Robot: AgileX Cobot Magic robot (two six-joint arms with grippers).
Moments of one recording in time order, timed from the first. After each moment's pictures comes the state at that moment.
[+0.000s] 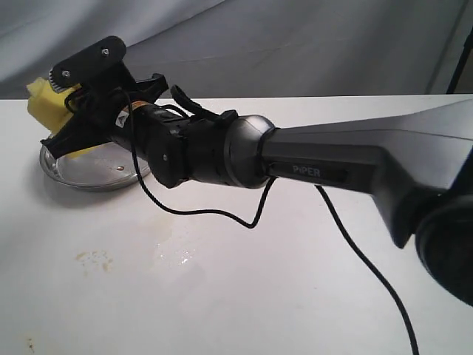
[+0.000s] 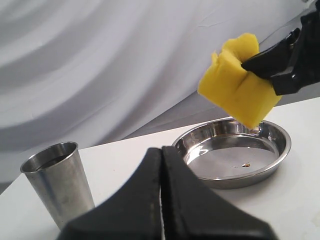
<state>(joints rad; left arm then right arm) 0.04 0.00 0.00 -0.14 0.11 0.38 0.89 2.25 -1.68 0.35 -0.31 -0.44</state>
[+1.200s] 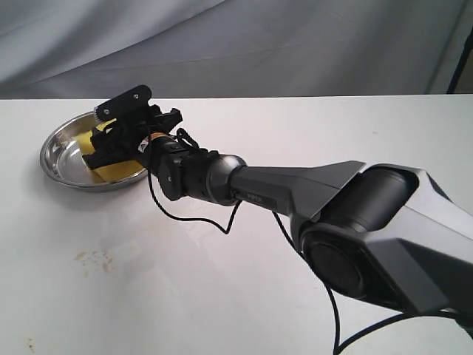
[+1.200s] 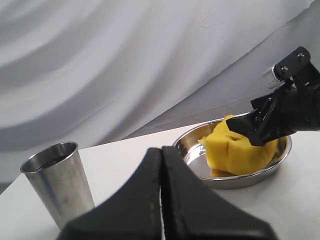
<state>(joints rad) 0.04 0.00 0.00 -0.14 0.11 0.38 0.80 2.65 -2.06 0.37 -0.31 -0.41</state>
